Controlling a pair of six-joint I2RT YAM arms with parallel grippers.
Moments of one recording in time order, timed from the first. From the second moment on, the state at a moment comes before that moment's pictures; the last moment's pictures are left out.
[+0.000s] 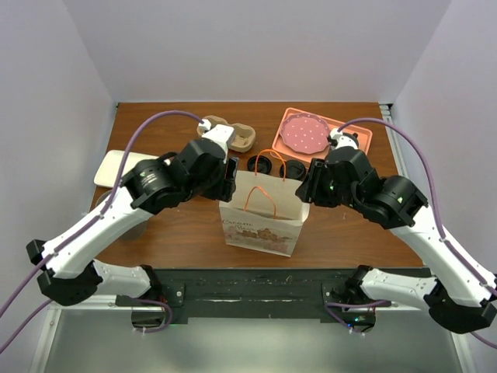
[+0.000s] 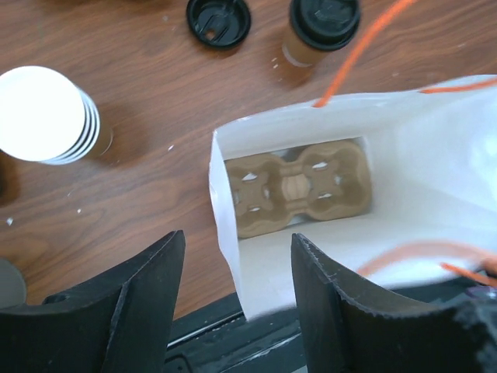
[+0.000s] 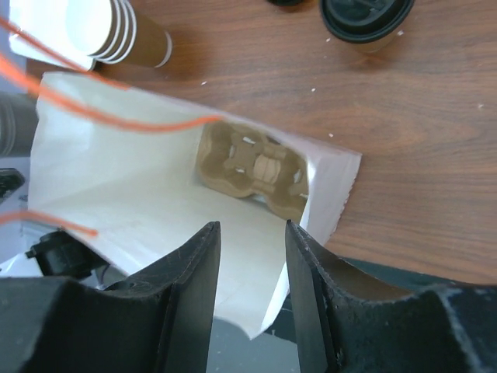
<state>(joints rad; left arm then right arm) -0.95 1.27 1.61 -1.10 -0.33 -0.50 0.79 1.05 1.43 -1.11 0.23 0.79</state>
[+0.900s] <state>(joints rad) -0.91 1.39 1.58 -1.02 -0.33 -0.52 0.76 1.18 1.47 -1.00 0.45 0.57</state>
